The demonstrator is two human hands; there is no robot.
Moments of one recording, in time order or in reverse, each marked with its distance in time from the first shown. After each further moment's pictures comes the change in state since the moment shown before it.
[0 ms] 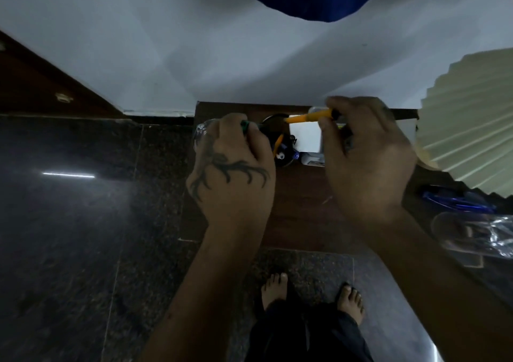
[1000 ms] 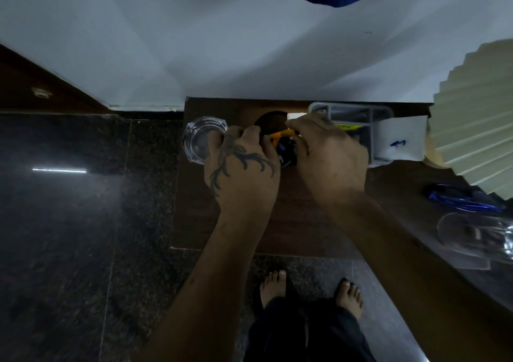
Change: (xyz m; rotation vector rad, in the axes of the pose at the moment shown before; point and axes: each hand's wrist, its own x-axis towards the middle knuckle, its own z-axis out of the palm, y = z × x) left_hand 0.011 -0.019 0.067 0.088 -0.197 0.051; right_hand -0.011 0.023 0.062 -0.158 -0.448 -0.007
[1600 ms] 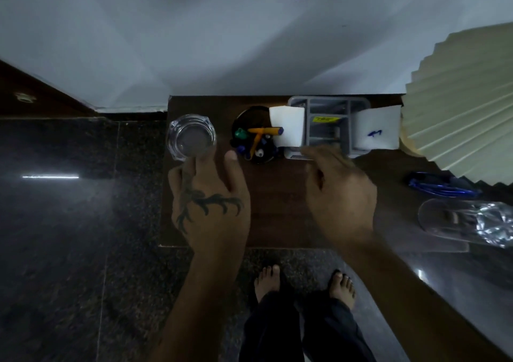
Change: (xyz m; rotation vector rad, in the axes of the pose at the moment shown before) left_hand -0.049 -0.010 -0.022 -0.112 -0.051 -0.188; right_hand -0.062 0.020 -0.020 0.135 0.064 0.171
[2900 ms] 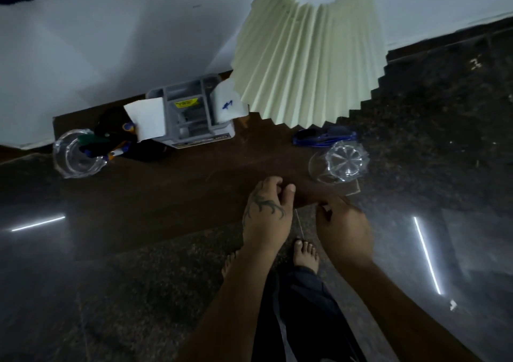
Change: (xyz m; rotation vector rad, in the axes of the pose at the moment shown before) left_hand -0.157 0.144 0.141 -0.191 -0.681 0.236; right_hand -0.135 0.179 -0.091 -0.049 -0.247 0.640
